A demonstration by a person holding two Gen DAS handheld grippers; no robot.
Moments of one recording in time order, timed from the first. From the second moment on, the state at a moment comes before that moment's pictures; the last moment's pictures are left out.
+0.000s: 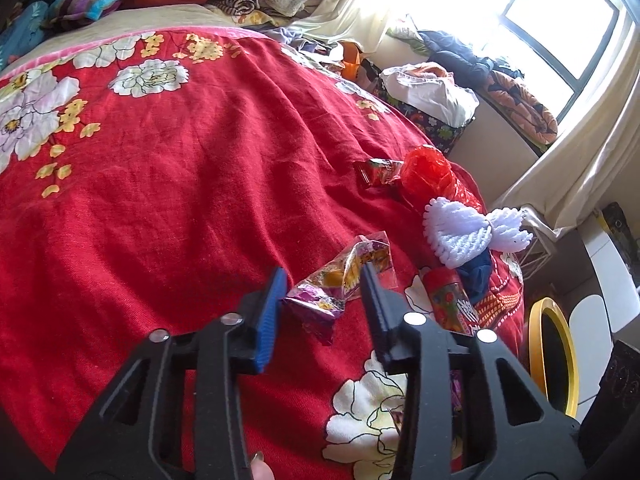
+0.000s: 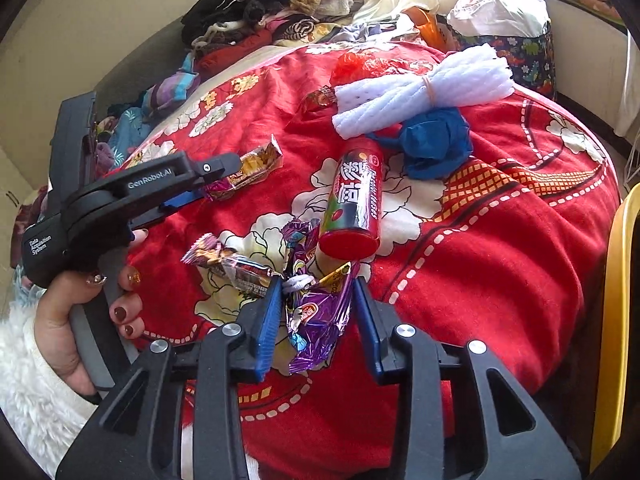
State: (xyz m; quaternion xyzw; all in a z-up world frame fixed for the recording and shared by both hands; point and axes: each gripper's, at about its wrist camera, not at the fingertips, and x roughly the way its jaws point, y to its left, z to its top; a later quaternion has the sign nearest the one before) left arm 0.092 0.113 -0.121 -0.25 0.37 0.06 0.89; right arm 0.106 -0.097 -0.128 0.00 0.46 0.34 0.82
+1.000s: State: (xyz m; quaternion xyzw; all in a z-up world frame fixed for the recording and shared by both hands) left arm 0.093 0.068 -0.068 -0.21 0.33 -0.02 0.92; right arm 0.095 -0.146 -0.086 0.02 0.39 0.29 0.87
